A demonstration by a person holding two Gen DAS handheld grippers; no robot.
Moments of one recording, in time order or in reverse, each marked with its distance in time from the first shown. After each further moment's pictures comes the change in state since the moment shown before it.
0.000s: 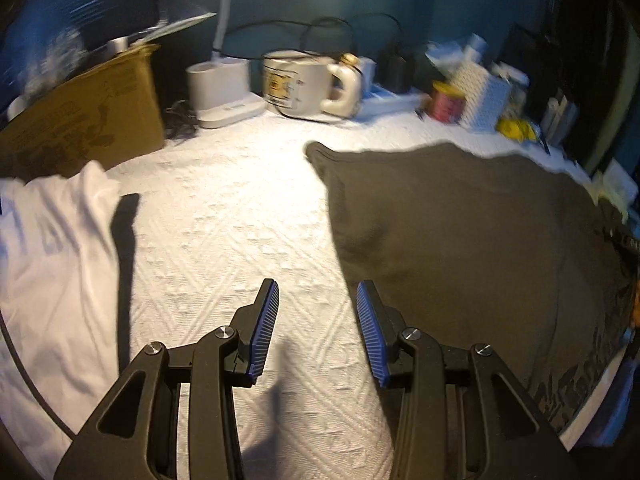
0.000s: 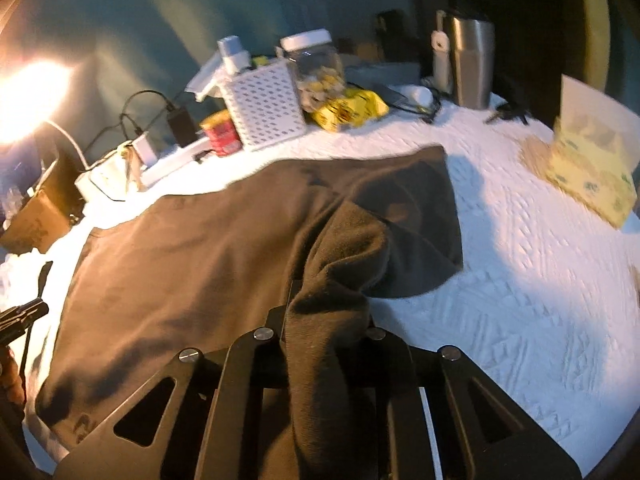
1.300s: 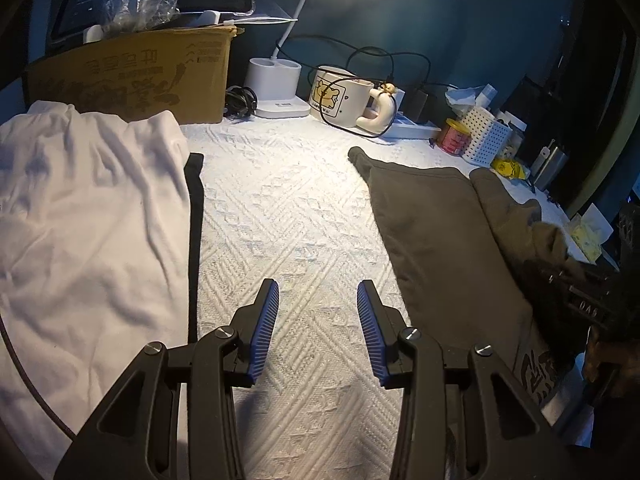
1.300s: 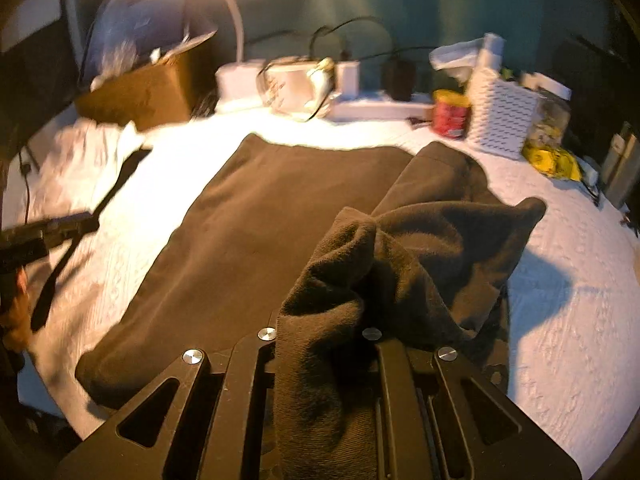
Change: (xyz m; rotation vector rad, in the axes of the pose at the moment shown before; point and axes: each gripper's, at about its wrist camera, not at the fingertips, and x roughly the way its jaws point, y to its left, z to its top) left arm -0.039 0.059 -0.039 -0.119 -0.057 -0.088; right arm 0.018 0.220 -0.042 -0.444 0.154 0.156
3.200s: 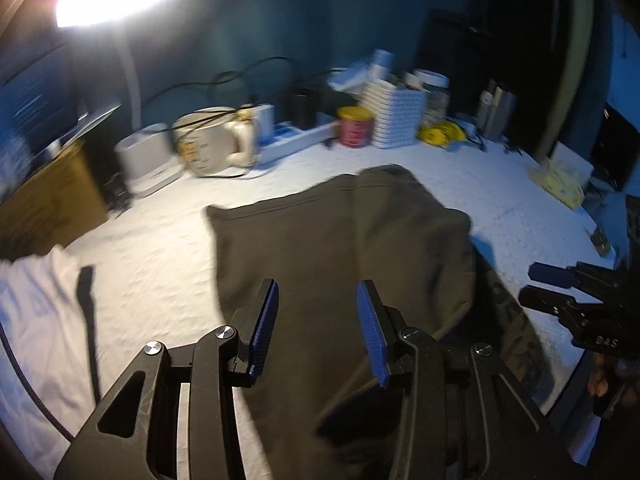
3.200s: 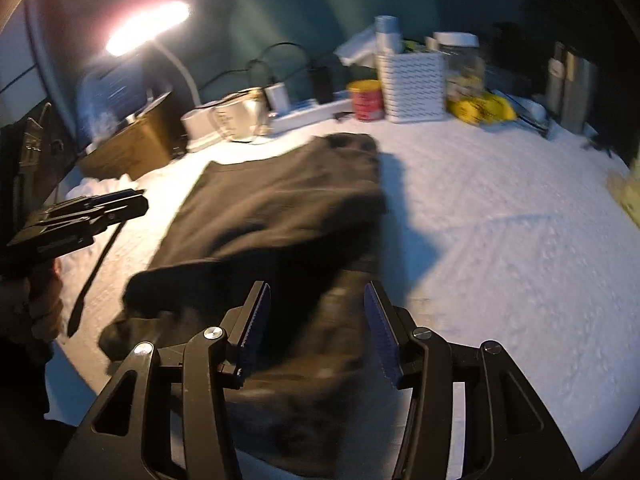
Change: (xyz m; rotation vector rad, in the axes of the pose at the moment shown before) left arm 0.021 -0.173 0.044 0.318 0.041 -0.018; right arm -0.073 -0.118 -0.059 0.277 -0.093 0.056
